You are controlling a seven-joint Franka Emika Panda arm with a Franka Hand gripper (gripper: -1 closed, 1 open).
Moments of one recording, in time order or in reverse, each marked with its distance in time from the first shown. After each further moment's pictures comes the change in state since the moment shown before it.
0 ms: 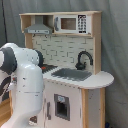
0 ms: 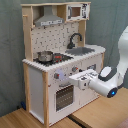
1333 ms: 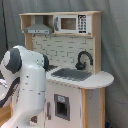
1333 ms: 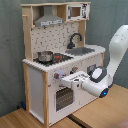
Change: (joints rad) arm -0.010 0.125 -0.095 0.055 -0.245 0.087 0.057
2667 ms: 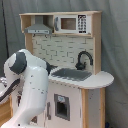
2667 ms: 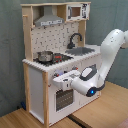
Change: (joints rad) arm 0.053 0.197 -0.013 0.216 0.001 -0.090 -0.244
